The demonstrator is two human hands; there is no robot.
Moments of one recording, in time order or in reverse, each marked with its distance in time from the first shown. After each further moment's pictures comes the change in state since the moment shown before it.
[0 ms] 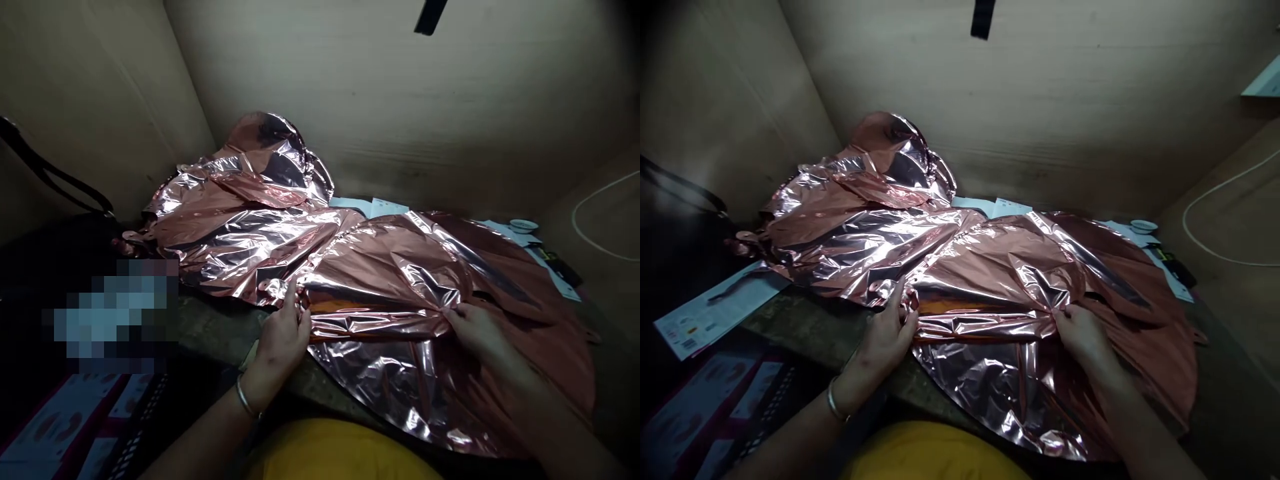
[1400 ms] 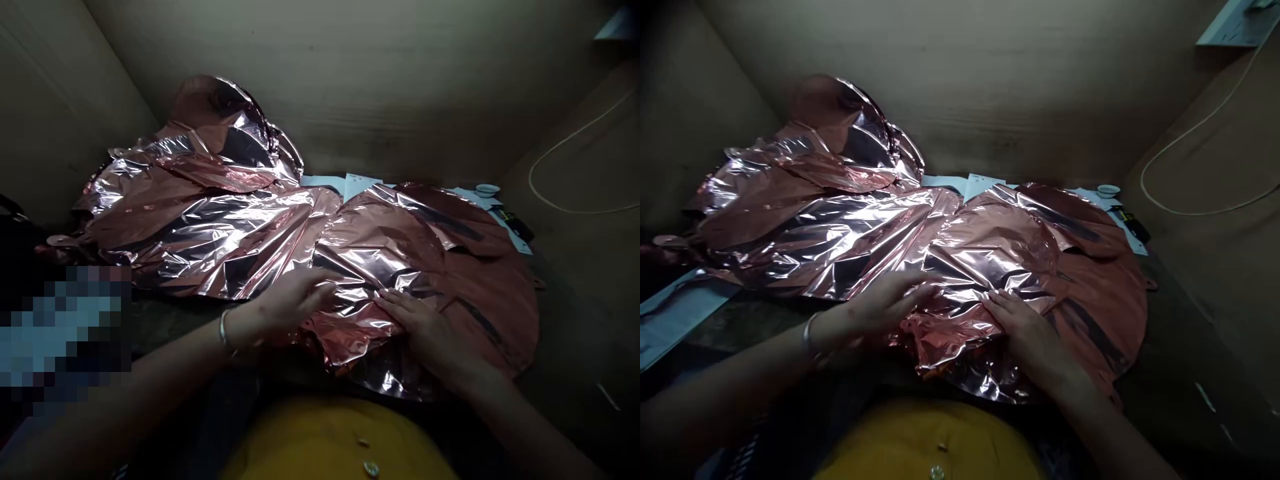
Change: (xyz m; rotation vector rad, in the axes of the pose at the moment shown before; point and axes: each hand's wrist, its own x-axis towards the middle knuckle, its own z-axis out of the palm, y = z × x) left_hand 0.045 0.060 -0.015 -0.073 -0.530 0.803; right_hand -0.083 -0.024 0.009 -0.145 -0.159 -0.748
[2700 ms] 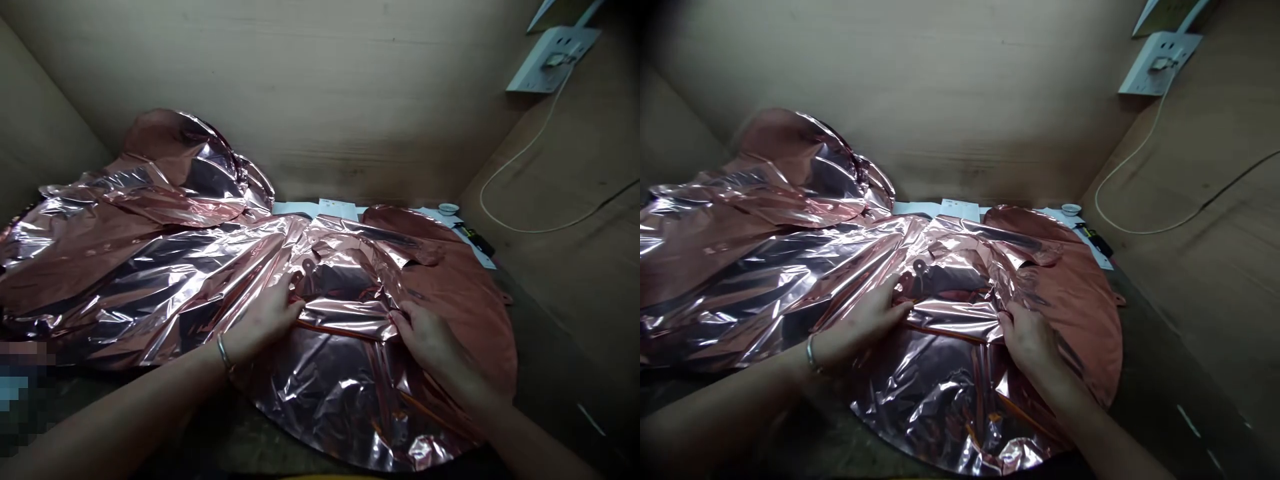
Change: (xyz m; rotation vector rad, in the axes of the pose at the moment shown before) left_hand 0.049 -0.048 0.001 0.039 0.121 -0.529; right_hand 0.033 0.039 -0.024 -0.041 0.072 0.654
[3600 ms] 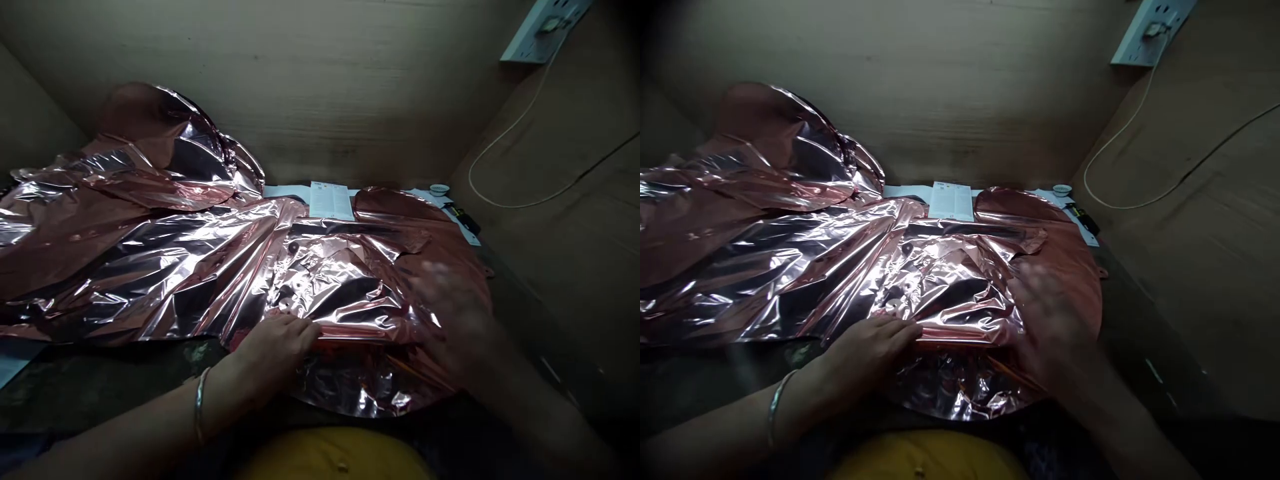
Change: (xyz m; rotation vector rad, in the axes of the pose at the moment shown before) left_hand -0.072 0.025 0.016 0.577 -0.196 0.678; right_hand -0.062 0.034 -0.032 -0.198 0.403 -0.529
